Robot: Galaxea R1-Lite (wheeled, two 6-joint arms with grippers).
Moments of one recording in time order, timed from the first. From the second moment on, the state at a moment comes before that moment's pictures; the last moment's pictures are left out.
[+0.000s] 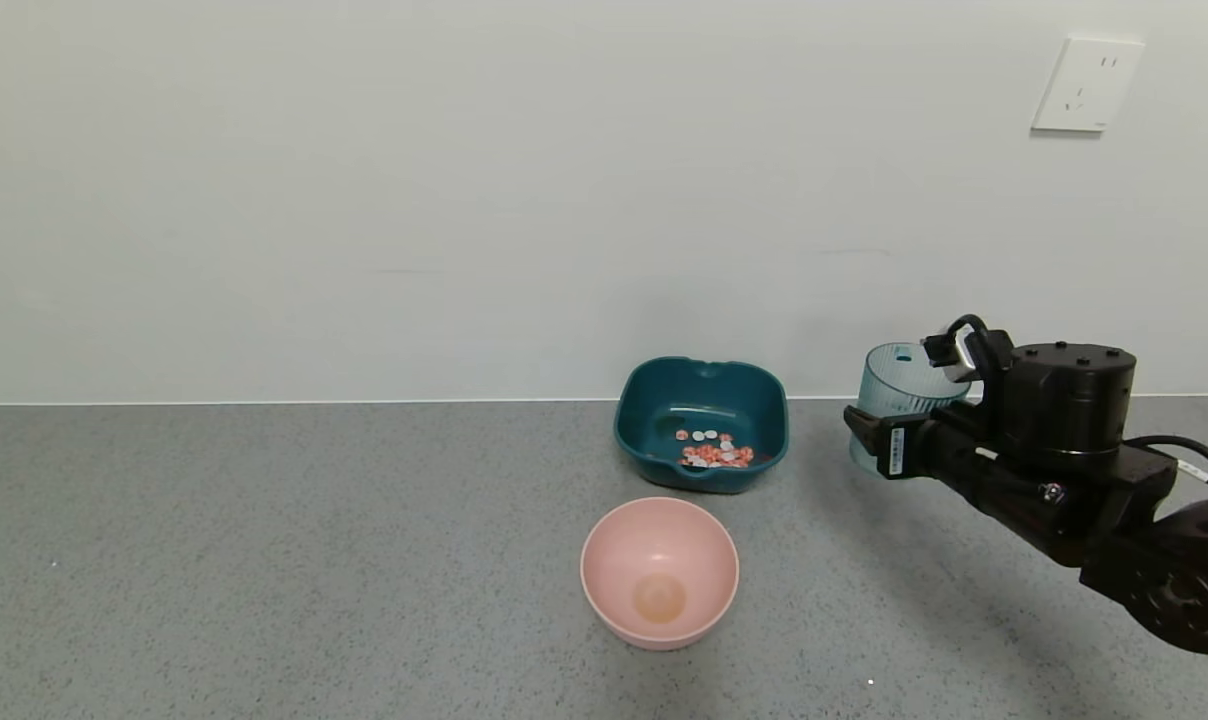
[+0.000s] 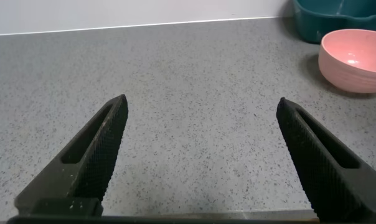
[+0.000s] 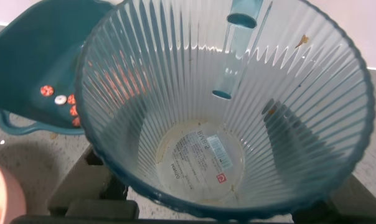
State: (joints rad) left arm 0.00 0.00 0.00 0.00 -0.02 0.04; right arm 0.33 1.84 -0.75 -0.85 -0.25 0.03
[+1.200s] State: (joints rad) left arm 0.00 0.00 0.00 0.00 -0.02 0.04; right arm 0.17 2.27 -0.98 -1.04 -0.34 0.08
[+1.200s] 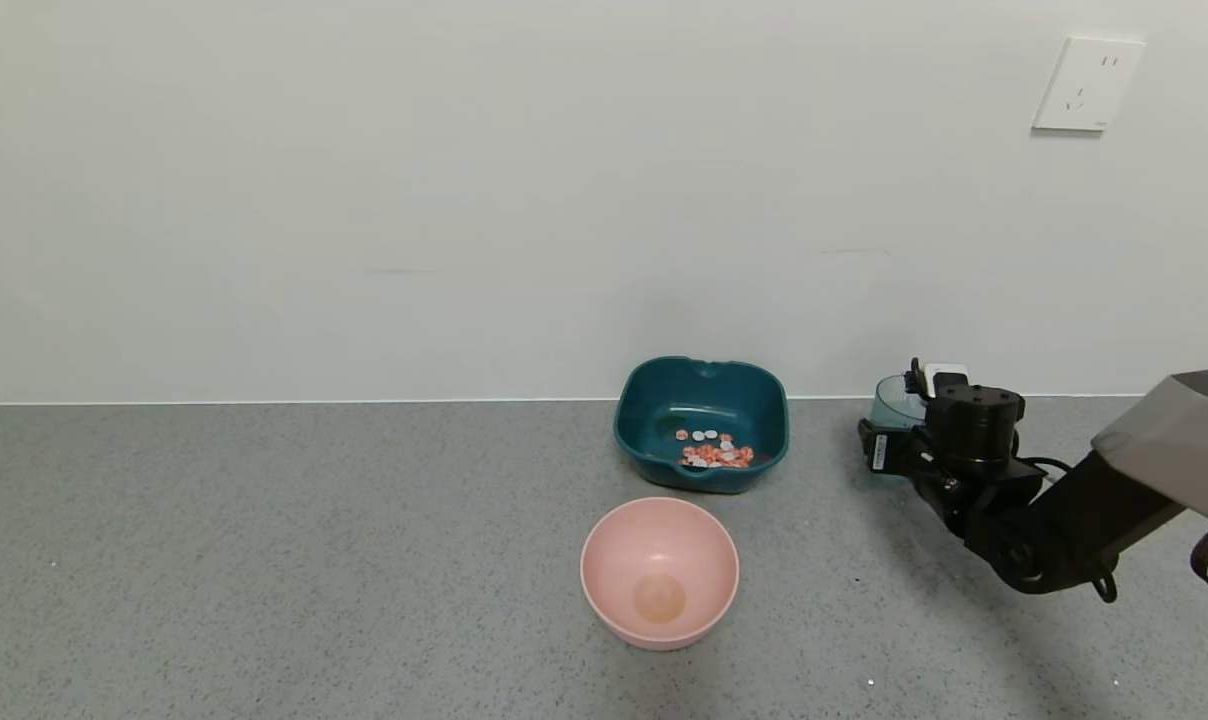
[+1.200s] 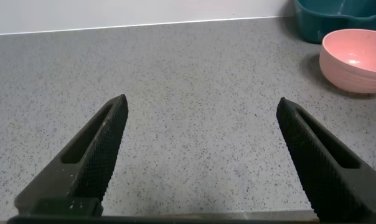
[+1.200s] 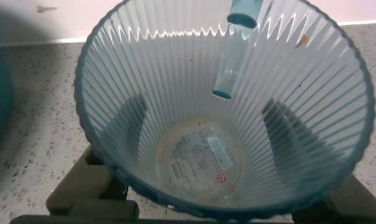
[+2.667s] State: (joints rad) left arm 0.00 0.00 0.00 0.00 -0.02 0.04; right arm 0.17 2.32 -0.99 -1.04 -0.33 0.08
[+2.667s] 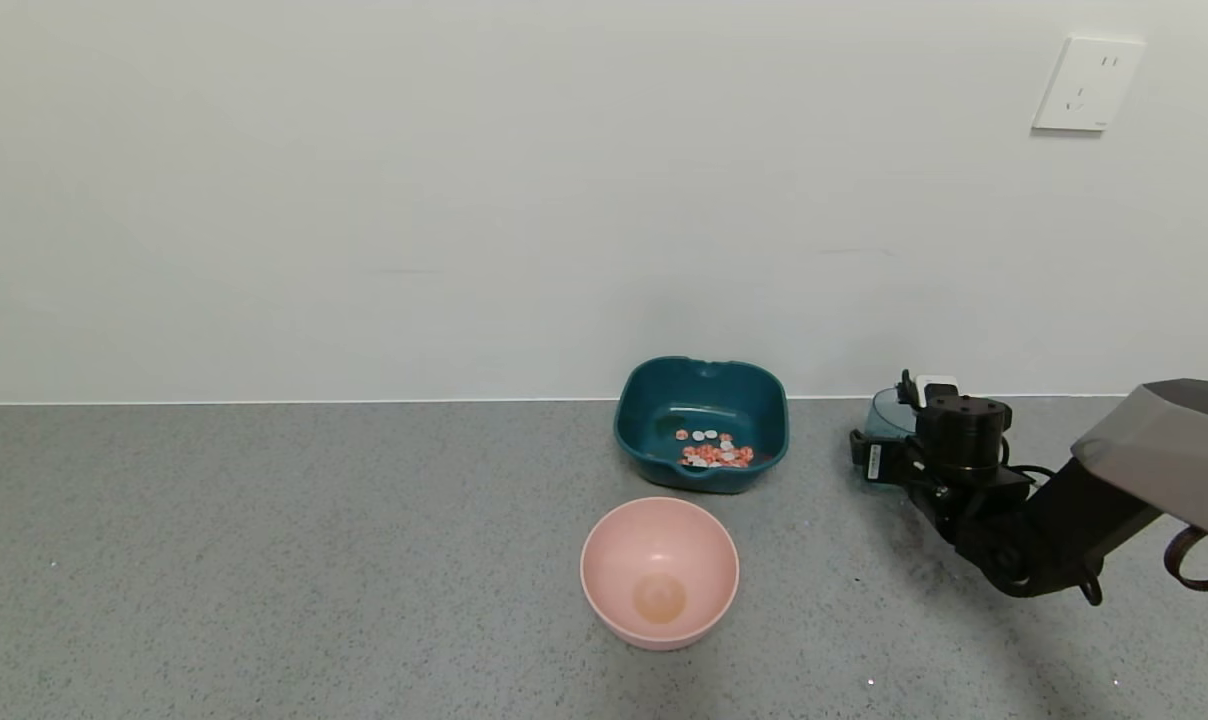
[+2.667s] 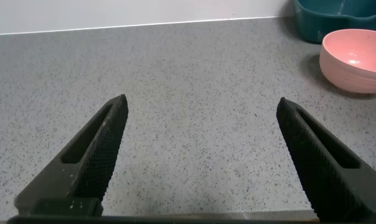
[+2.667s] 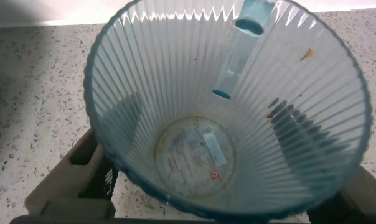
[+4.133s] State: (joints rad) left arm 0.00 0.00 0.00 0.00 -0.02 0.04; right arm 0.17 1.35 -1.00 0.09 -0.07 -0.04
